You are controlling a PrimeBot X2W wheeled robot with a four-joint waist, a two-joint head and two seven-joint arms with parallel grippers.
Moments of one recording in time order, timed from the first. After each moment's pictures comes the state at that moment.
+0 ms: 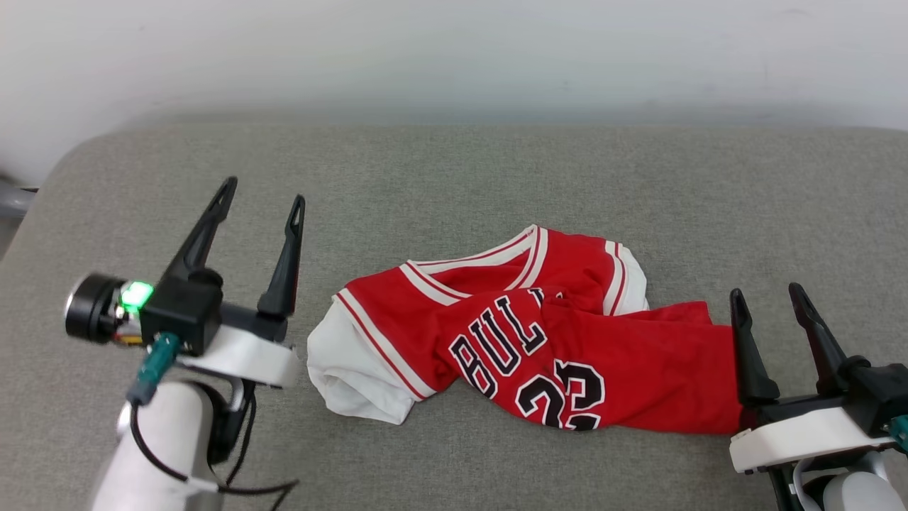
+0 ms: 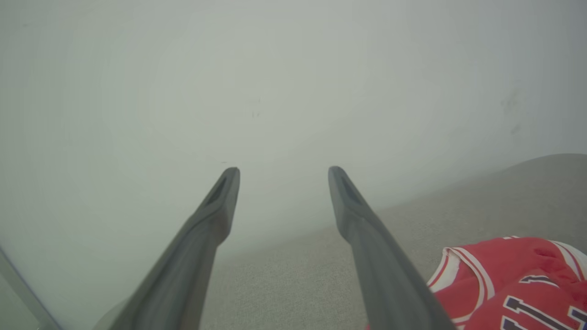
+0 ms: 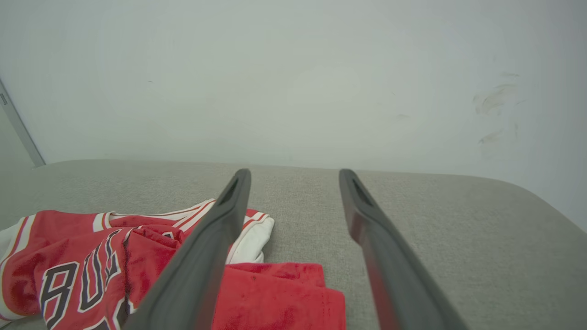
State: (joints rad) left arm -0.28 0.24 -0.13 0.05 -0.07 -0.07 -0.26; right arm -0.07 -0.10 -0.06 0.10 0.12 0.13 -0.26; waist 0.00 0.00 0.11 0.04
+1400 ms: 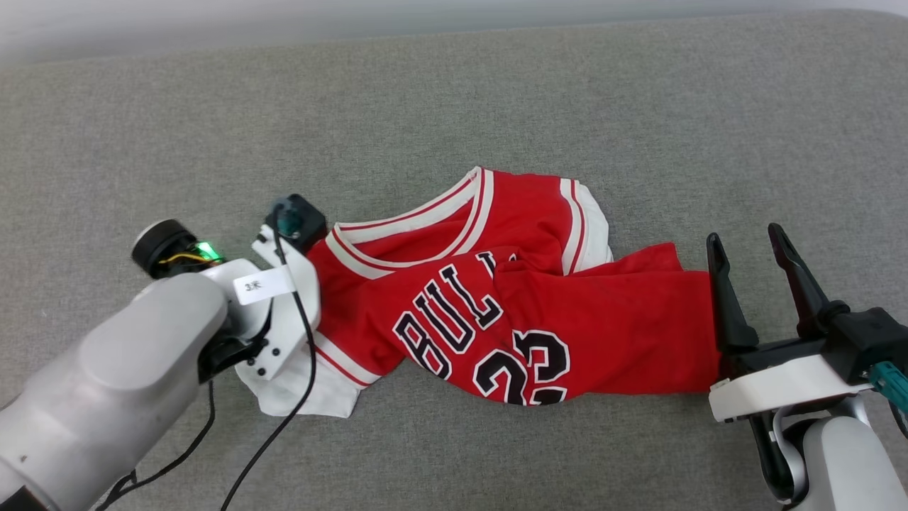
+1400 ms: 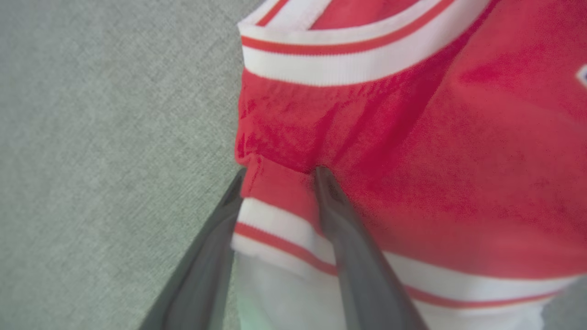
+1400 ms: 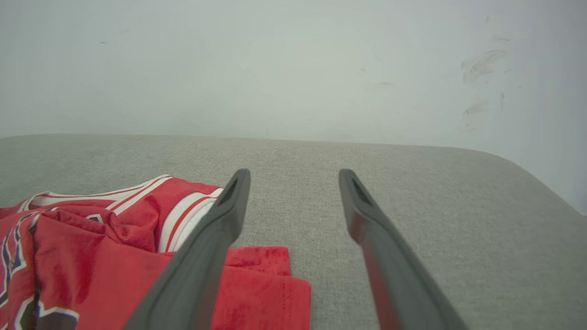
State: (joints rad) left arm -0.94 0.62 -1.16 0.51 -0.82 -0.13 0.54; right arm -0.21 -0.08 -0.02 0.13 0.09 0.13 -0.26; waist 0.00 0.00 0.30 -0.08
